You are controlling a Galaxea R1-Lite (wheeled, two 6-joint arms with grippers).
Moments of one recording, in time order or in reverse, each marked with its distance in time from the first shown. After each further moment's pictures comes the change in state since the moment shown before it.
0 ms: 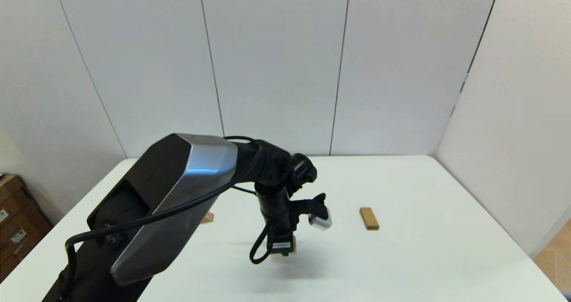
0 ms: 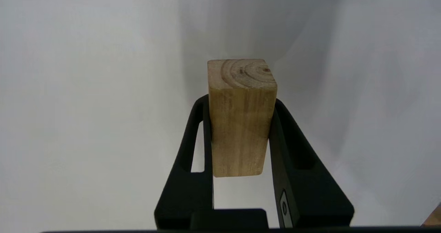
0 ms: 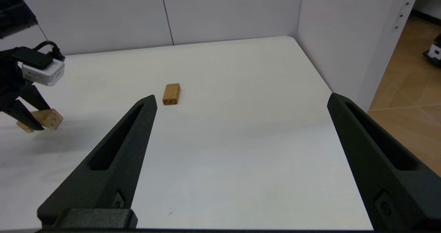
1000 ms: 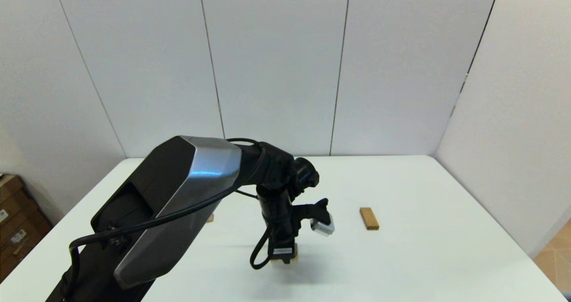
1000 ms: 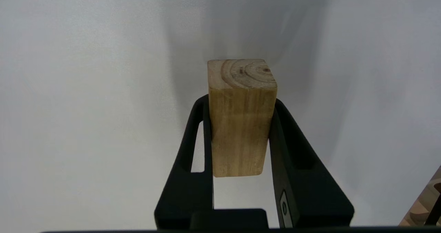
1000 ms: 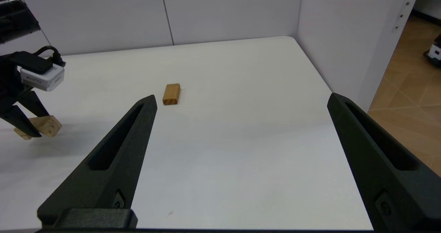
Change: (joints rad) left arm -0.011 0.009 -0.001 0.037 -0.027 0.001; right arm 0.000 0.000 0.000 0.000 0.000 0.000
